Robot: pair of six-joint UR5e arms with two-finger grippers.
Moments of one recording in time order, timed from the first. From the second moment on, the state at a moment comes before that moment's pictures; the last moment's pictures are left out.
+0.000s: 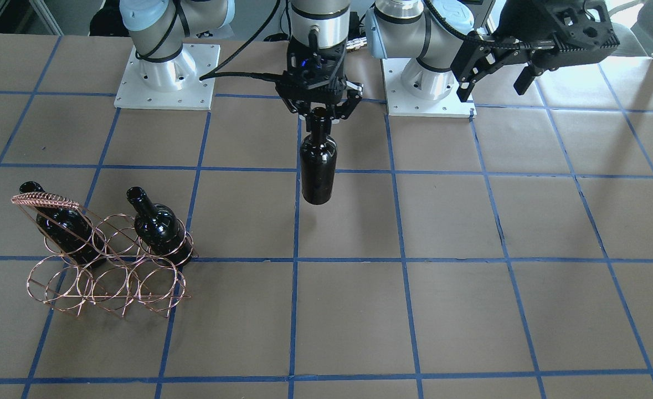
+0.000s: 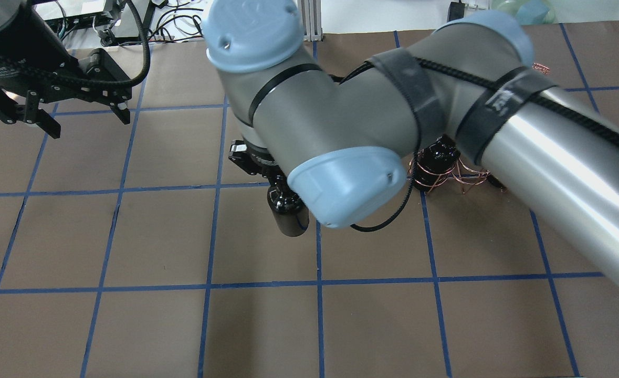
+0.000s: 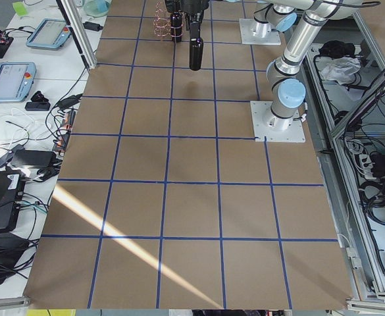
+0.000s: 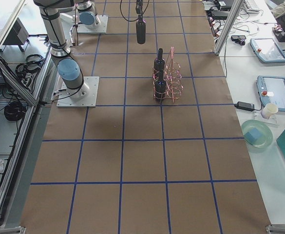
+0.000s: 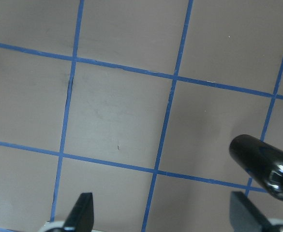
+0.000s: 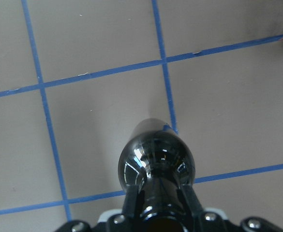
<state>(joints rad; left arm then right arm) -1.49 -1.48 -1.47 -1.78 1.58 -0.12 2.07 -1.47 1.53 -1.70 -1.57 0.67</state>
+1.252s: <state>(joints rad) -1.62 -1.53 -1.56 -1.54 1.59 0.02 1.41 -1.70 1.52 -1.38 -1.60 -0.21</state>
